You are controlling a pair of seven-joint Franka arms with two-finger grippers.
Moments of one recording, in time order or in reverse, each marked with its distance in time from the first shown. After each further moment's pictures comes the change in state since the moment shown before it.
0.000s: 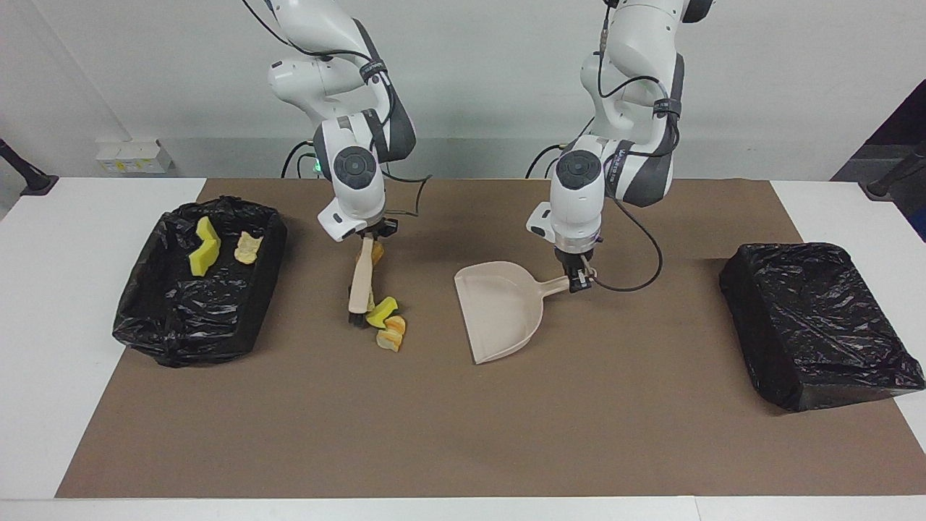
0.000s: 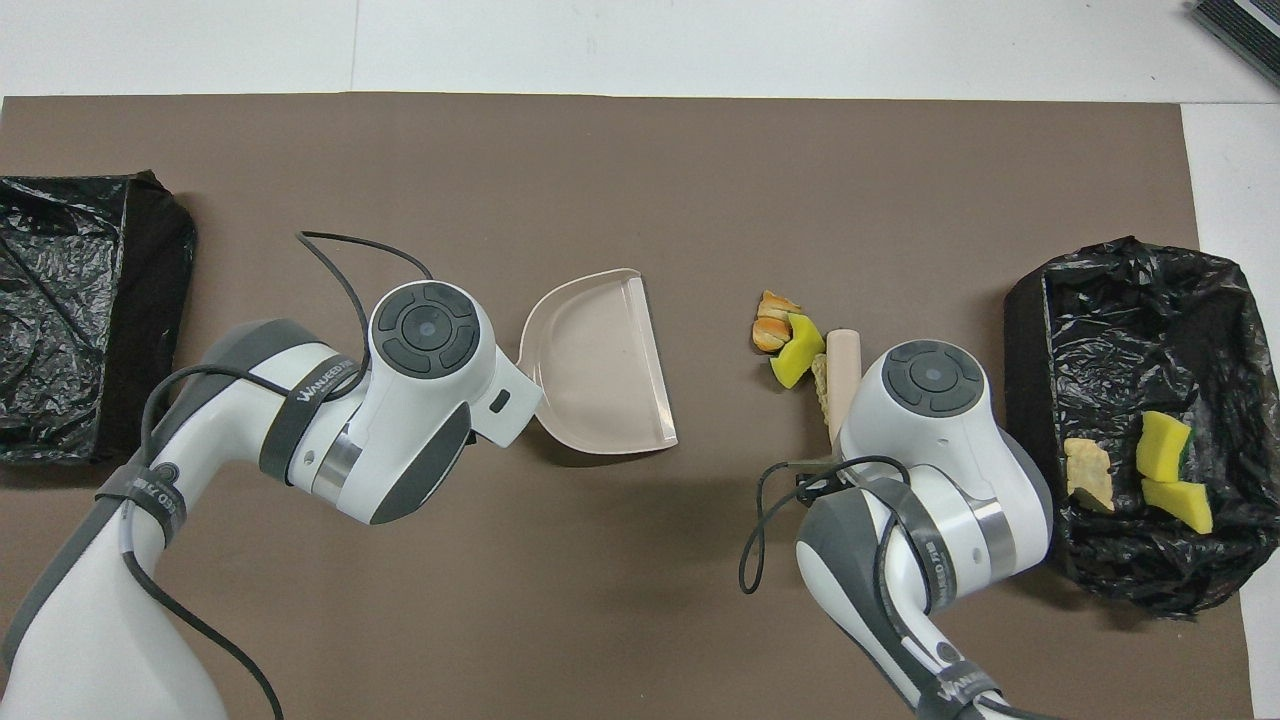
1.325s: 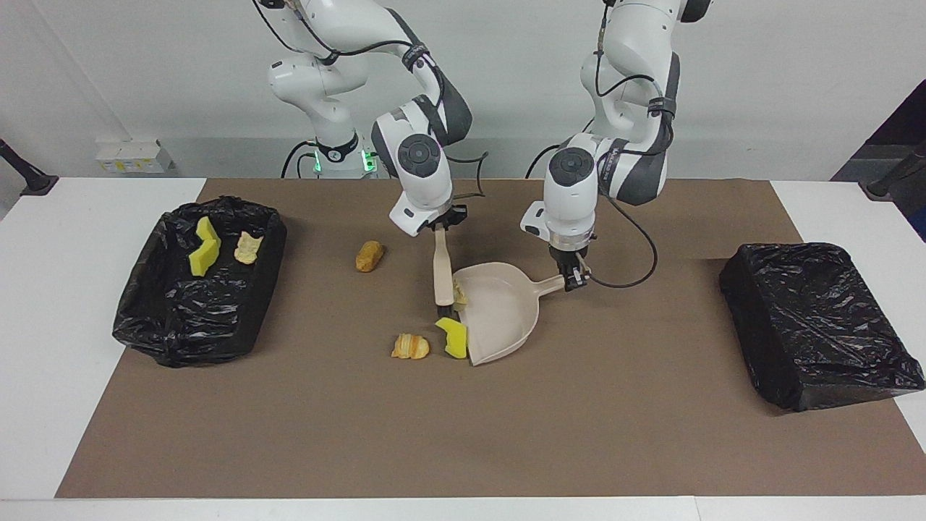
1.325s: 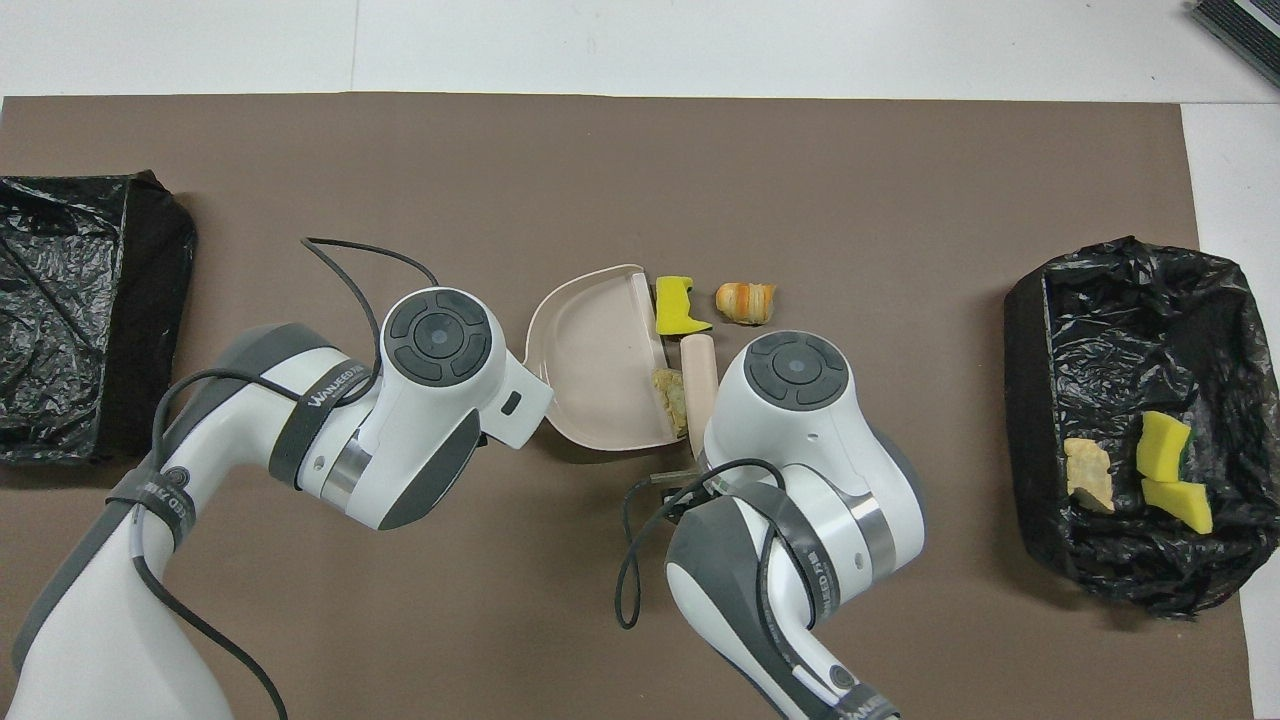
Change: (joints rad) left arm -0.013 -0.001 0.002 -0.002 0.001 0.007 -0.061; right arm -0.004 0.090 0.197 0.225 0.168 -0.111 -0.014
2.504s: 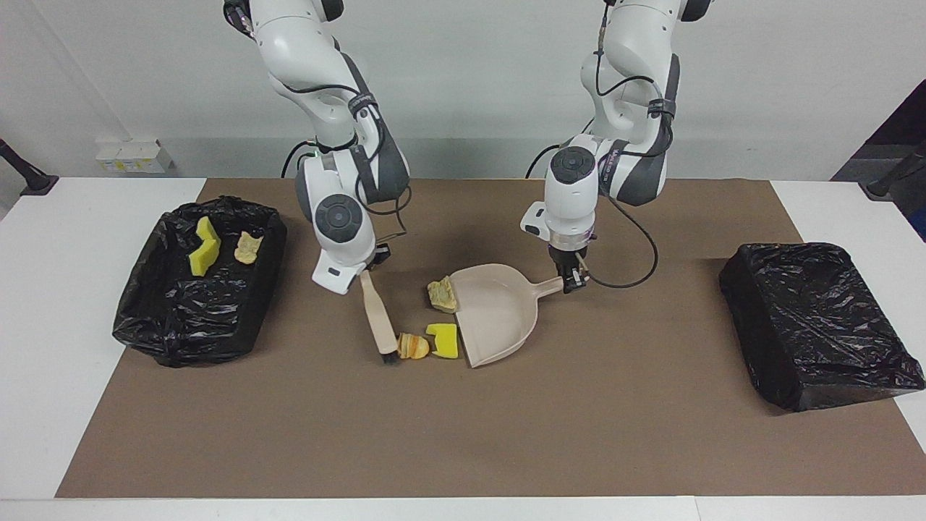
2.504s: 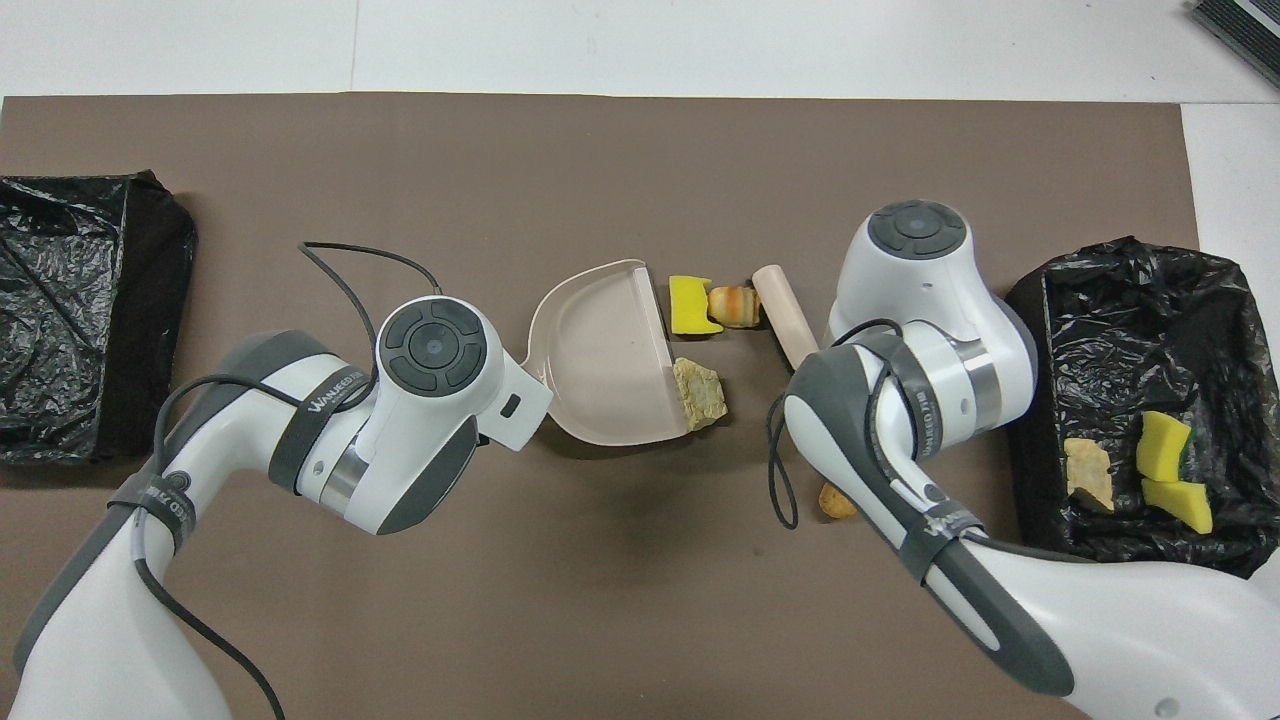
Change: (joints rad) left arm 0.000 -0.006 0.002 -0.026 0.000 0.052 -0.007; right arm -0.224 0.185 0.023 0.179 -0.254 -0.072 -0.422
